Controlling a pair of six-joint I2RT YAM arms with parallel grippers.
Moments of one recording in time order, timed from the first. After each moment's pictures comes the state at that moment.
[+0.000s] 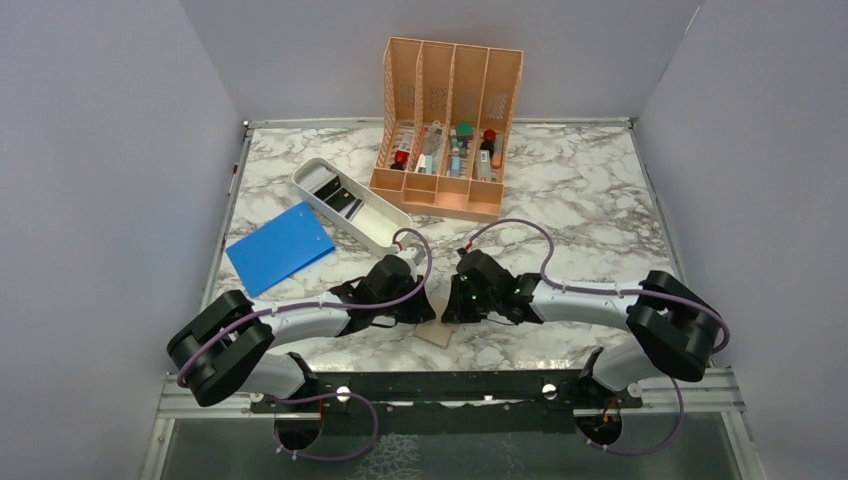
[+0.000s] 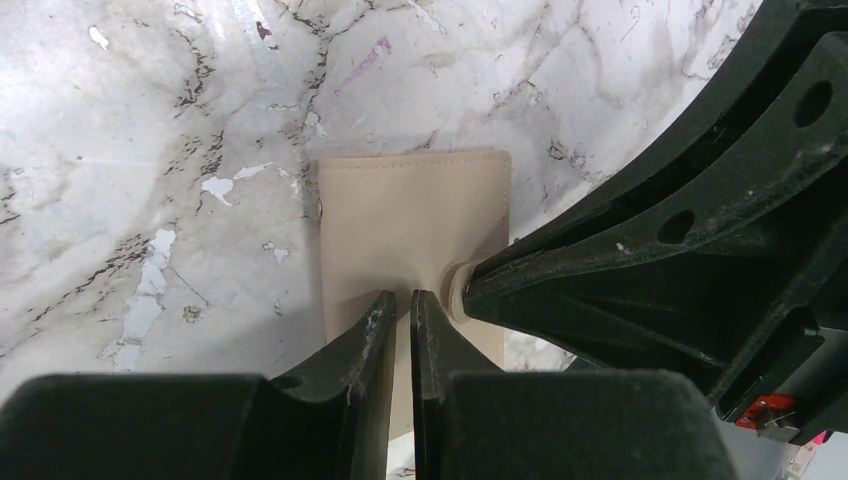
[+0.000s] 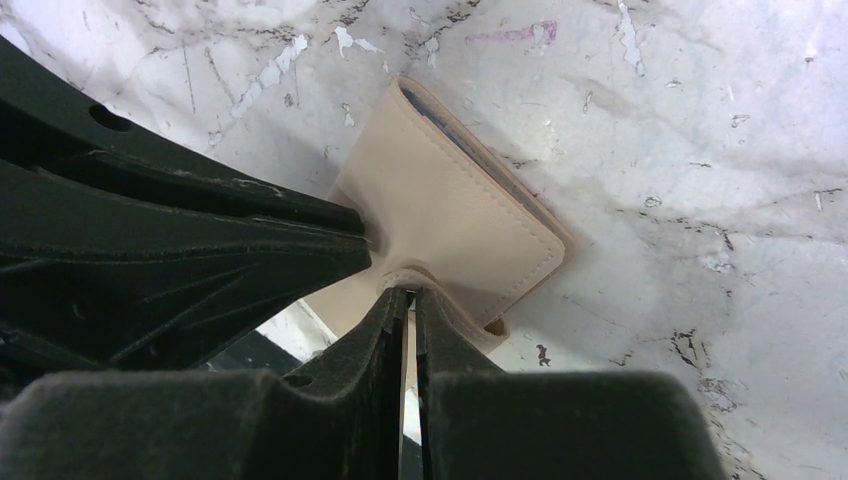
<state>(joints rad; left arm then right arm) -0.86 1.33 0.46 0.15 0.18 -0.72 0.96 1.46 0.66 -0.07 -0.07 0.85</state>
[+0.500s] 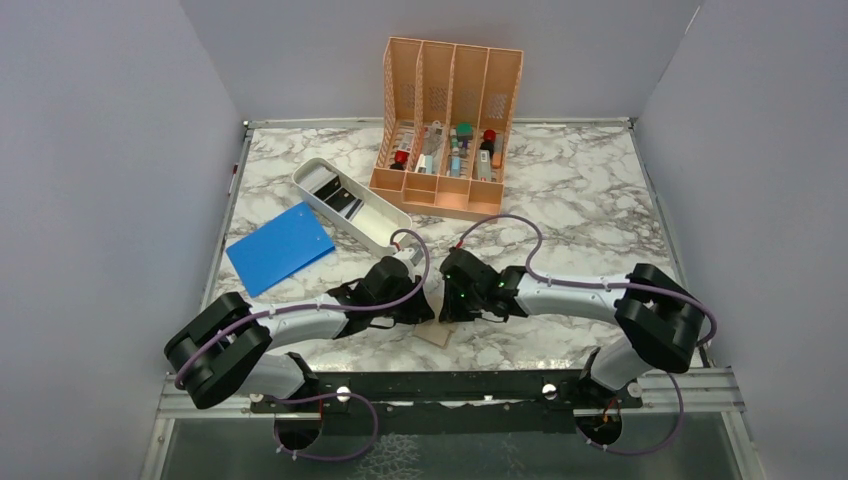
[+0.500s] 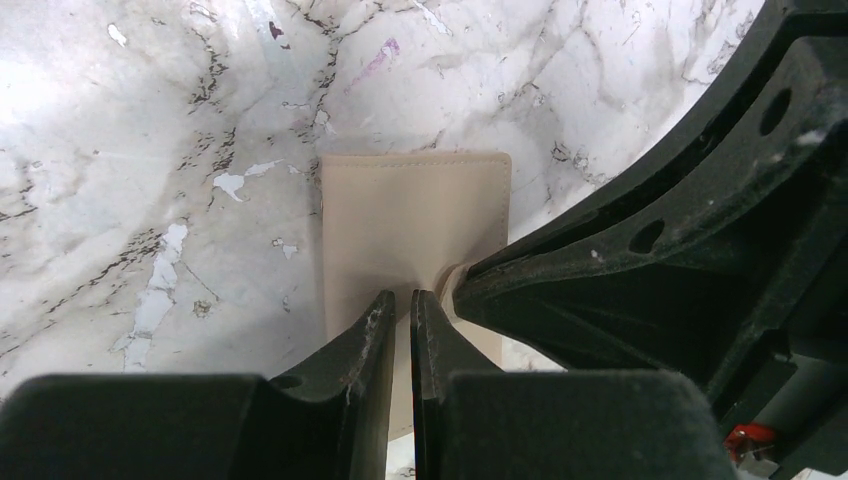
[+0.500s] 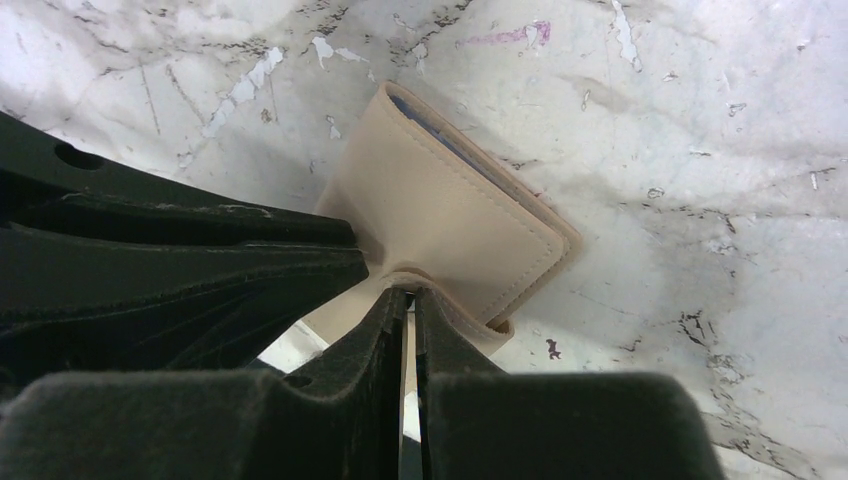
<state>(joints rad) -0.86 1.32 0.44 0.17 0.17 -0.73 1.00 1.55 0.79 -0.23 0.01 0.89</state>
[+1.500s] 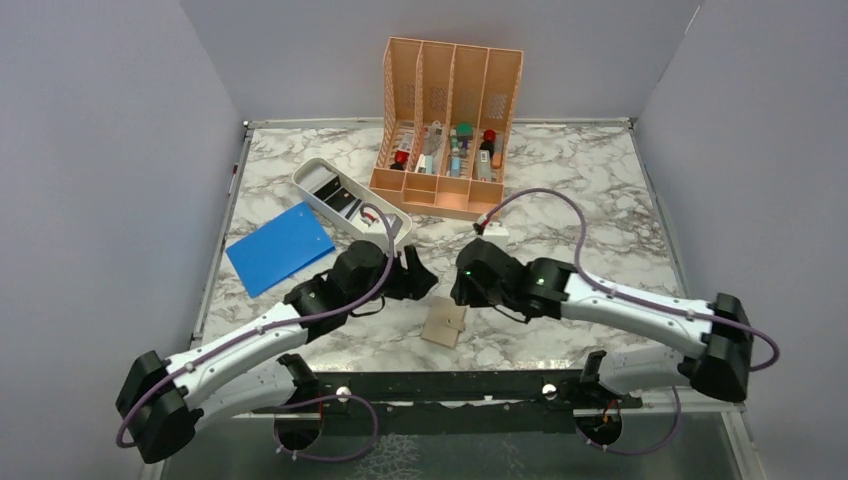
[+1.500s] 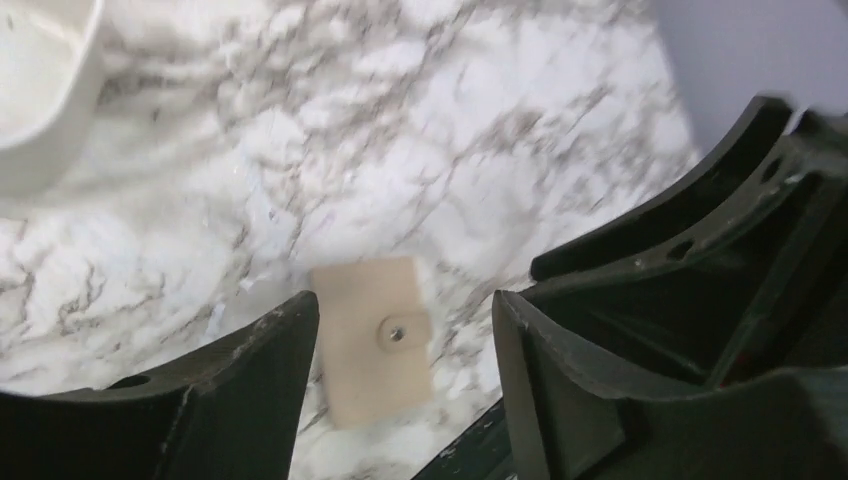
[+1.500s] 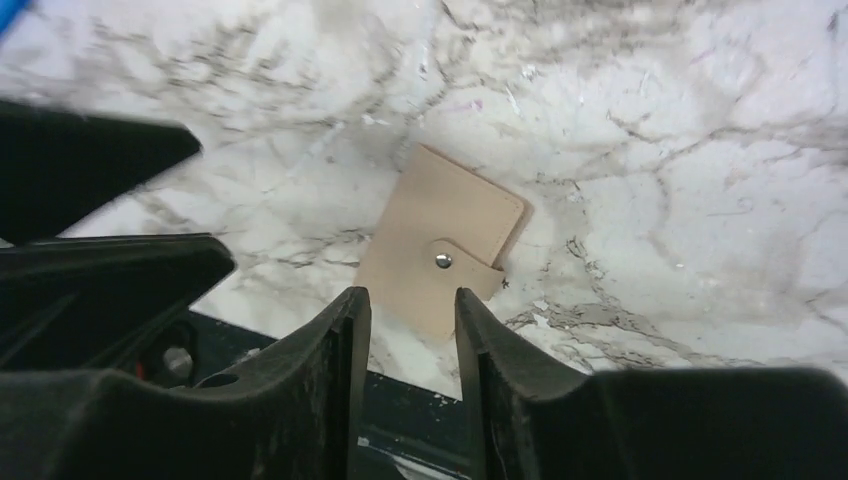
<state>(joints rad) -0.86 0.97 0.55 -0.07 0.00 -0.69 1.09 1.33 0.98 -0.63 0.34 0.93</state>
